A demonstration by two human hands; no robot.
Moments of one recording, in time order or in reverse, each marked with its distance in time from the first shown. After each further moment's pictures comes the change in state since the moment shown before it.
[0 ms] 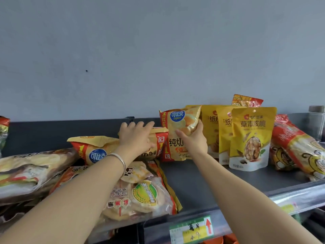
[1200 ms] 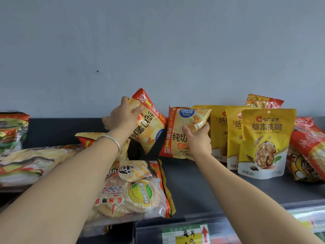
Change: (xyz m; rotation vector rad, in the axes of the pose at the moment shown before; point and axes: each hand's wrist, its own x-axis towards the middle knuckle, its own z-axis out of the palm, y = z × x) left_hand 0.019 -0.024 -0.035 -0.390 0.222 -0.576; right_hand 0.017 0.004 0.007 0.053 -0.004 0.043
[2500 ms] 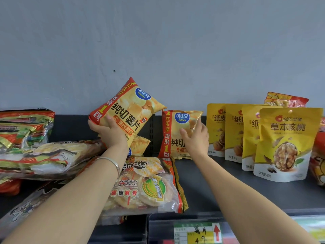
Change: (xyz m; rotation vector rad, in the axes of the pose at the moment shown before) left_hand -0.033 -0.056 0.004 -1.067 0.360 -0.596; right_hand -0.011 -0.005 0.040 -0.137 -0.069 -0.256
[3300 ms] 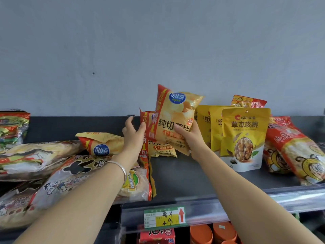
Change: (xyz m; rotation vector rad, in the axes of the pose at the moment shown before) left_hand -0.089 -0.005 0.045 0.267 -0.568 0.053; right_hand -0.016 0.009 -0.095 0.829 -0.337 0.201
